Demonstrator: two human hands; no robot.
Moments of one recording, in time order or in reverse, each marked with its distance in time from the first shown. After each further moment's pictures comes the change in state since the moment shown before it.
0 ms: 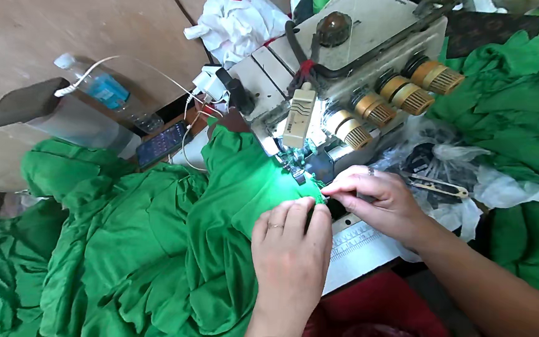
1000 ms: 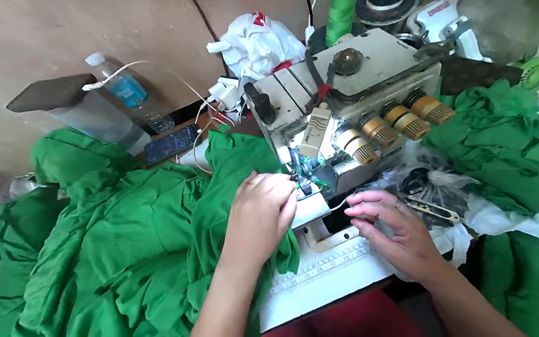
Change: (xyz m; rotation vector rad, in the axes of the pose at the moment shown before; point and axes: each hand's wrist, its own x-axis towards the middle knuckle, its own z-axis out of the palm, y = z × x) left_hand 0.027 -0.066 0.011 -0.224 -0.116 0.006; right_hand -0.032 -0.010 -0.010 -0.097 0.037 0.077
